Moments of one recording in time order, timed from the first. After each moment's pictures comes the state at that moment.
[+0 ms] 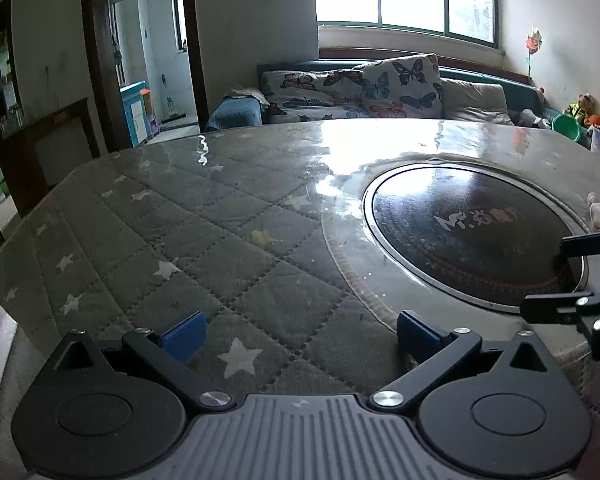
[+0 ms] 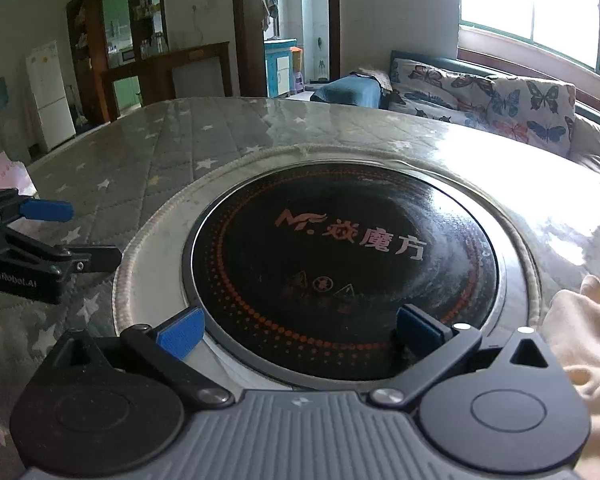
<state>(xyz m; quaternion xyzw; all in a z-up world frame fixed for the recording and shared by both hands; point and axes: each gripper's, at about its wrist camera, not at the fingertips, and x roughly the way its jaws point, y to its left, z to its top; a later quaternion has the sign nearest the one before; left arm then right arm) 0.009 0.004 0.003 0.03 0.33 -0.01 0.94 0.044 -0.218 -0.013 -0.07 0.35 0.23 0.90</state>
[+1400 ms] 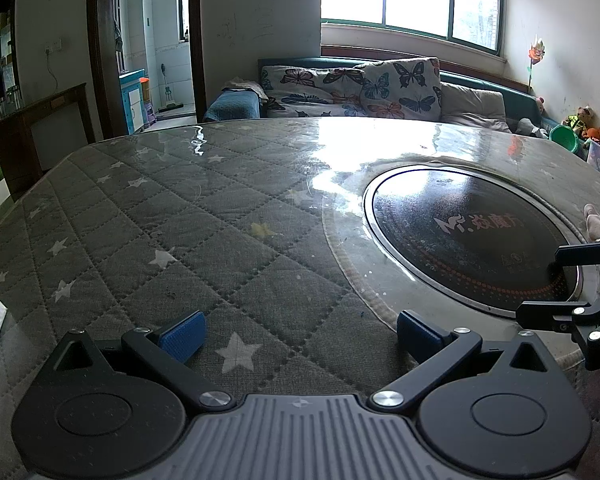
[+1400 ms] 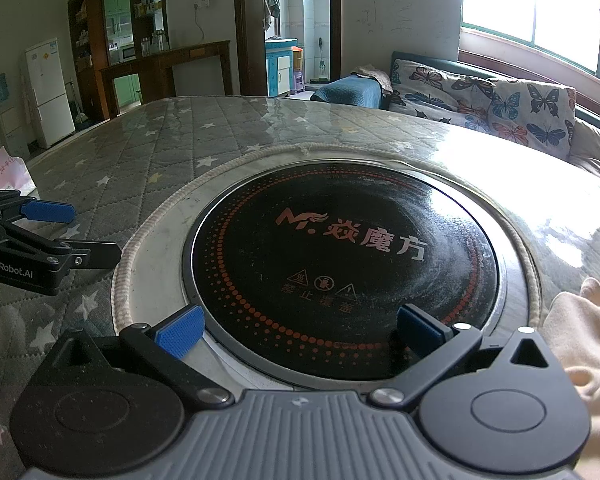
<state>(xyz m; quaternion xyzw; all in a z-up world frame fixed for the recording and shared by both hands) 0.008 0.006 0.003 0.01 0.33 -0.02 0.94 0.046 -0.223 -0.015 -0.07 0.35 0.24 0.90</state>
